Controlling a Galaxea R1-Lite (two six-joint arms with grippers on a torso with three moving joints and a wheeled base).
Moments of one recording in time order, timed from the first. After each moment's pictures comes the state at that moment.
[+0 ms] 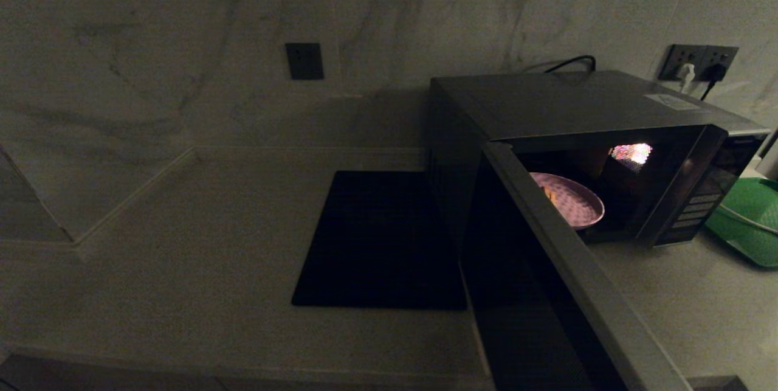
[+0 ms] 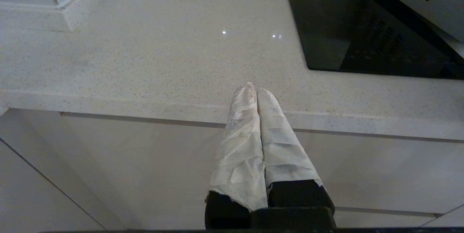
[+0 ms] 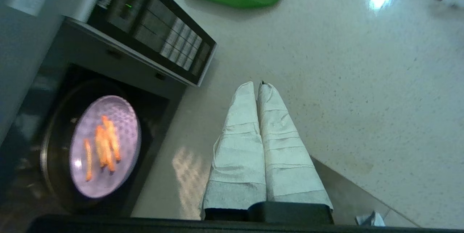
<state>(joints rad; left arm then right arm) 0.00 0.00 0.00 -0.01 0.02 -0.07 -0.58 1.17 -1.17 0.52 -0.13 0.64</state>
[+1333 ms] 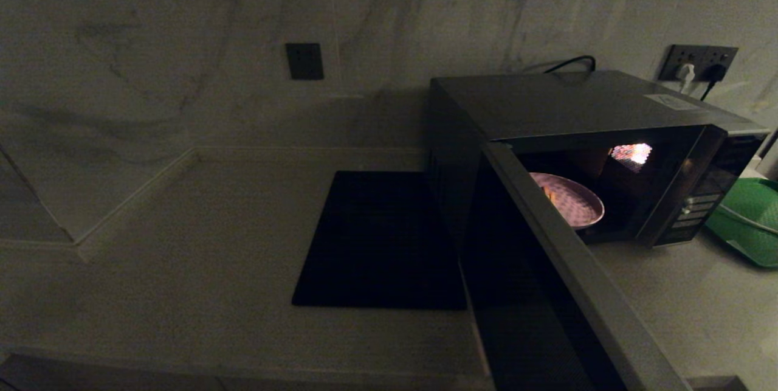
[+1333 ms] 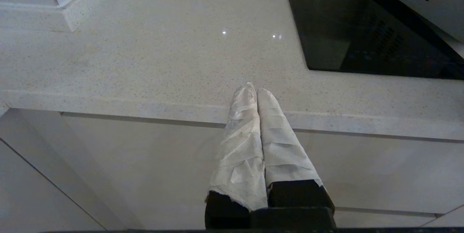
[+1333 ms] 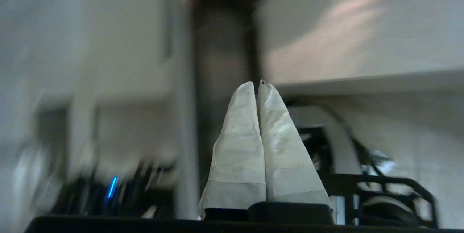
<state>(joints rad) 0.00 0.00 0.00 -0.01 0.02 -0.07 -0.05 1.25 -1.99 1.40 0.38 0.44</state>
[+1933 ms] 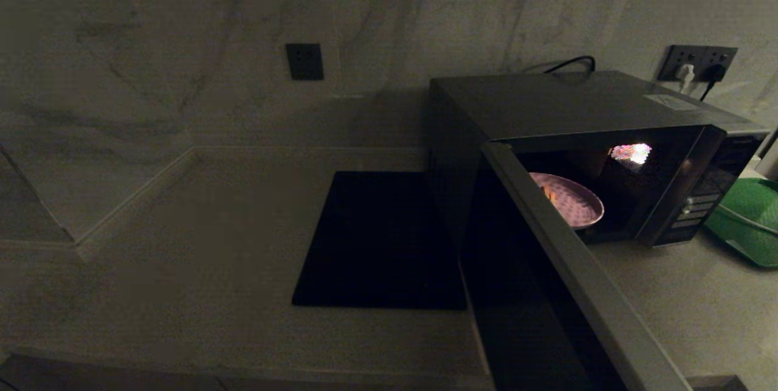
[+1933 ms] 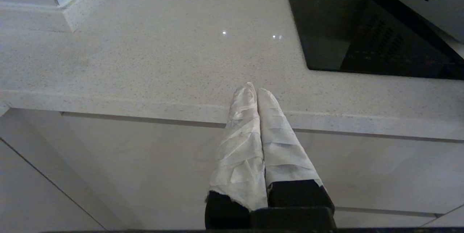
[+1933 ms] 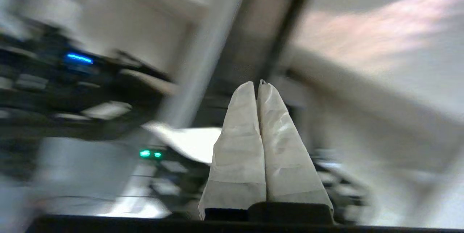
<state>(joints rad) 0.00 0.00 0.00 -0.01 0.02 -0.06 0.15 1.24 -1.99 1.52 0.47 0.05</state>
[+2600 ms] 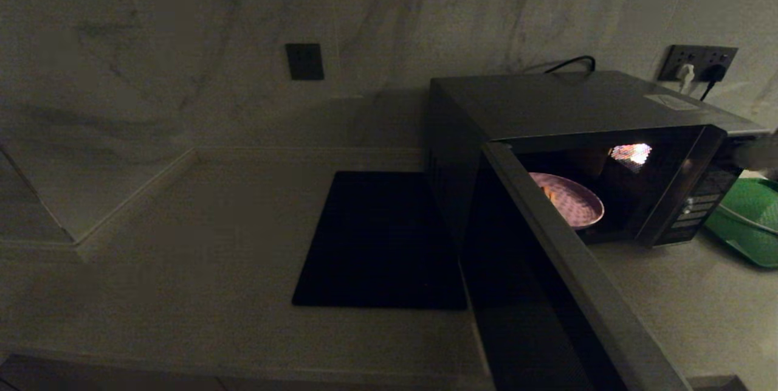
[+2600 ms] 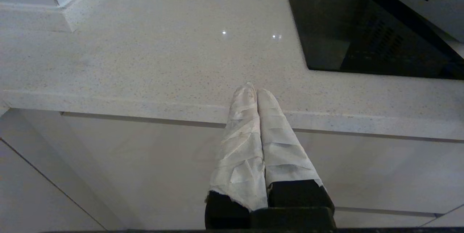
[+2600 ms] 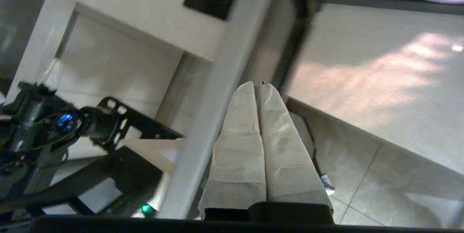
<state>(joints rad) 0.00 0.00 0.00 -0.01 0.02 -0.07 0.44 1.40 -1.94 1.19 0.21 0.31</state>
